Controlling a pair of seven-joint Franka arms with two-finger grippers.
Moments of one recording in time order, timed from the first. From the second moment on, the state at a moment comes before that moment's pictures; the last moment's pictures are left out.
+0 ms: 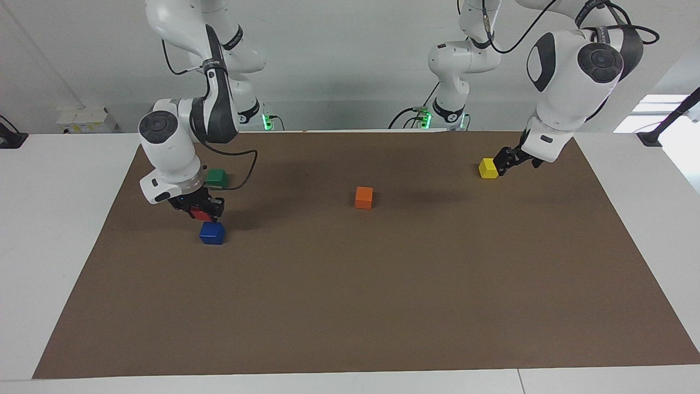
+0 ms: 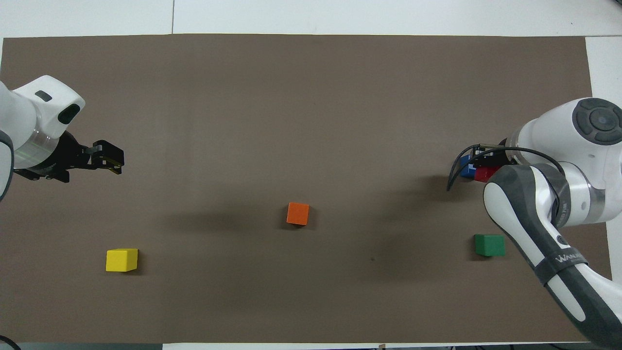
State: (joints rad) left arm 0.02 0.01 -0.14 -1.76 0.07 1.63 -0.24; right arm 0.03 0.12 -0.01 -2.09 -0.10 2.18 0.29
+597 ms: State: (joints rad) left arm 0.01 0.01 -0.10 -1.77 0.03 1.73 -0.17; right arm 0.02 0.18 -0.01 -2.09 -0.10 2.31 0.32
